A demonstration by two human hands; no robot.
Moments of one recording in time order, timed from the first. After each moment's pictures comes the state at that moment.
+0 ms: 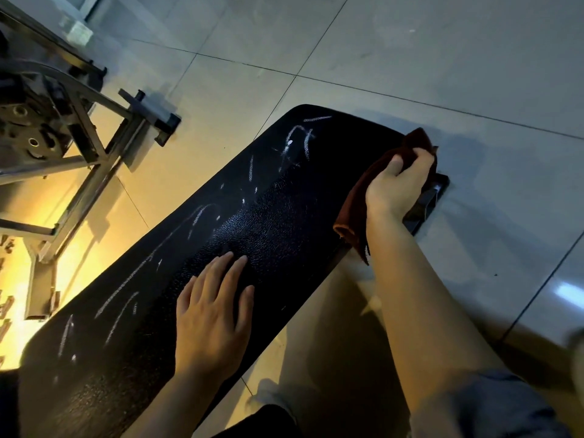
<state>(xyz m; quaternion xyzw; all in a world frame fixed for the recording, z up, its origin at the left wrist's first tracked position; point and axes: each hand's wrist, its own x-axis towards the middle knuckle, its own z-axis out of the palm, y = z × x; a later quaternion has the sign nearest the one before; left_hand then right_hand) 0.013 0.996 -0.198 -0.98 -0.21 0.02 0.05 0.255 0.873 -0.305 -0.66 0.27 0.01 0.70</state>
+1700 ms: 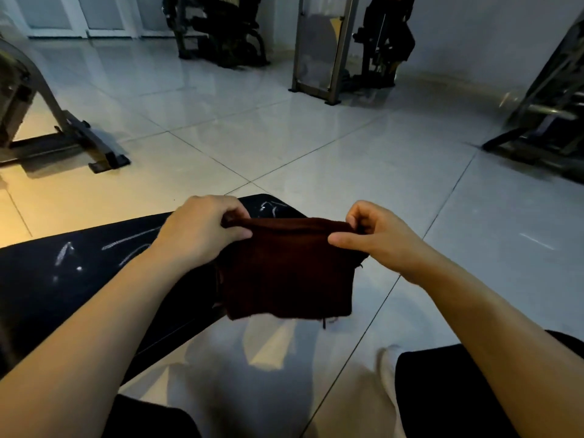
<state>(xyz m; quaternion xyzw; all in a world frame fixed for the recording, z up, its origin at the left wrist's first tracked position) -0.048 0.977 -0.023 -0.96 -0.11 -0.09 -0.26 0.048 0.730 -0.024 -0.83 -0.25 0.16 0.47</state>
